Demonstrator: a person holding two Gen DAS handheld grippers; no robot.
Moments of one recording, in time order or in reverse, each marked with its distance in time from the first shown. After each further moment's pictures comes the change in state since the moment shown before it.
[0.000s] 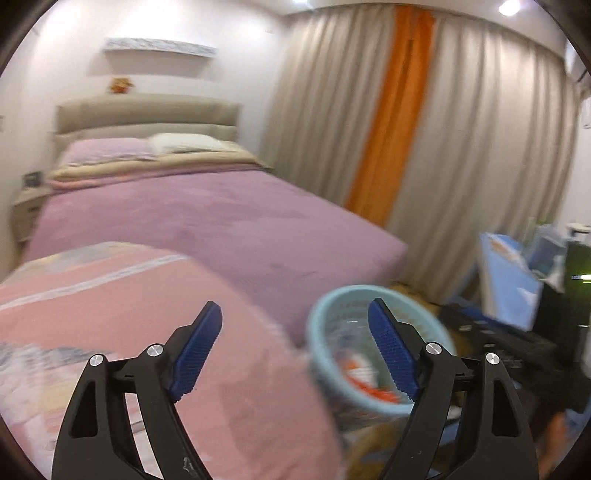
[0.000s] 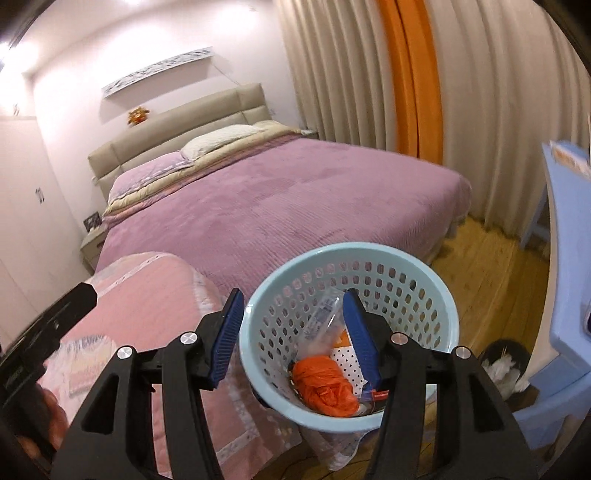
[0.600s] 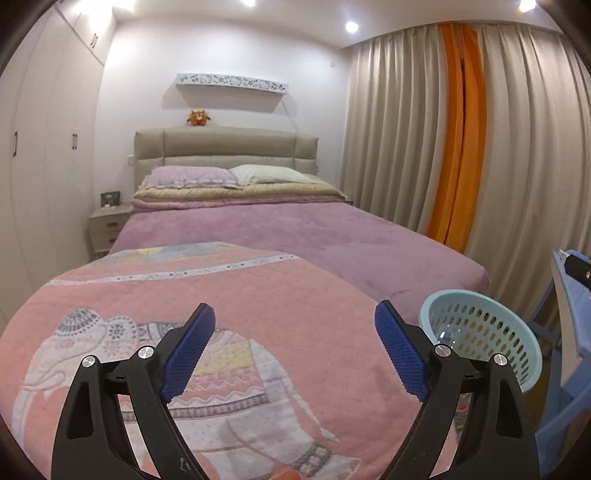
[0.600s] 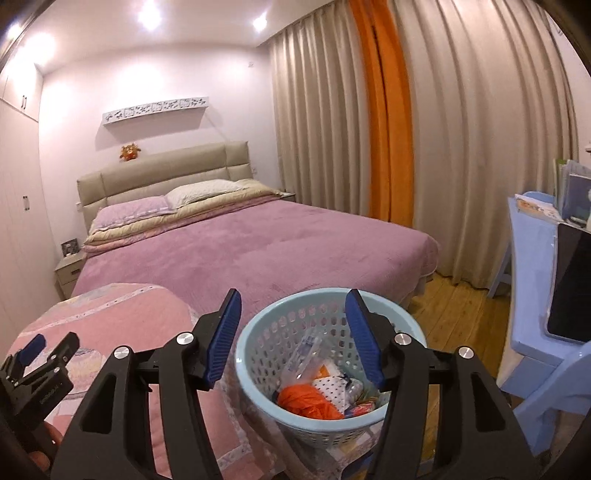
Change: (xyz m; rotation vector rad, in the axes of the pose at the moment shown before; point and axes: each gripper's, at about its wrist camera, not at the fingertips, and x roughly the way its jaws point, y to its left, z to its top) left arm -0.028 0.046 -0.052 -0.002 -0.158 0.280; right arm -0.048 0.033 -0.029 -0.039 -0.259 -0.142
